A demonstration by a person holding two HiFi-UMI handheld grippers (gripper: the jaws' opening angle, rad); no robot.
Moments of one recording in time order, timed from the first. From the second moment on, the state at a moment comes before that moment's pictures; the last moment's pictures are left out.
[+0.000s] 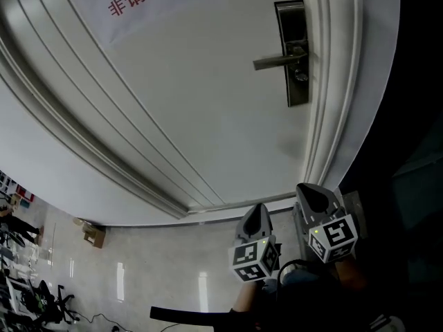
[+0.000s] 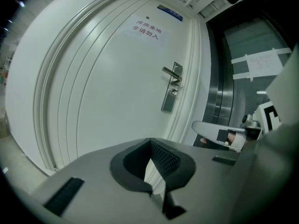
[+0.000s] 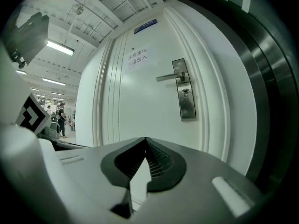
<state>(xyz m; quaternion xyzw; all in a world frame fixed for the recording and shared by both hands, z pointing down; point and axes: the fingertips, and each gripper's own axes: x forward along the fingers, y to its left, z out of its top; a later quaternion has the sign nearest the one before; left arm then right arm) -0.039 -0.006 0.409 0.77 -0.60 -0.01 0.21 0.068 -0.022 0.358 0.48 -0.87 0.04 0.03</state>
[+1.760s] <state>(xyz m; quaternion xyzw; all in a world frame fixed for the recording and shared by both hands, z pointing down) 0.022 -0.256 0.366 0.88 -0.44 -0.04 0.19 0.119 -0.225 0.228 0.57 -0.73 -0.34 0.14</state>
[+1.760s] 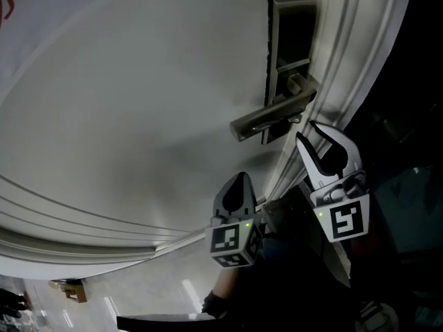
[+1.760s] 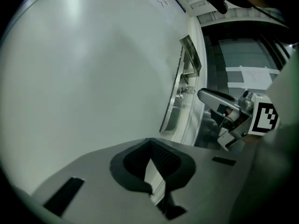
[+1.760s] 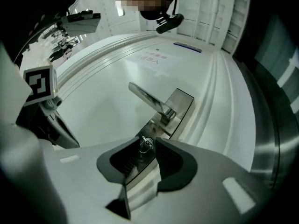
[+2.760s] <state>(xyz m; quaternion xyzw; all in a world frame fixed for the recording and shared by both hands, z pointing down) 0.036 -0.269 0.340 0.87 -0.45 -0.07 0.18 0.112 -0.264 0.231 0.51 -0.64 -0.48 0.31</state>
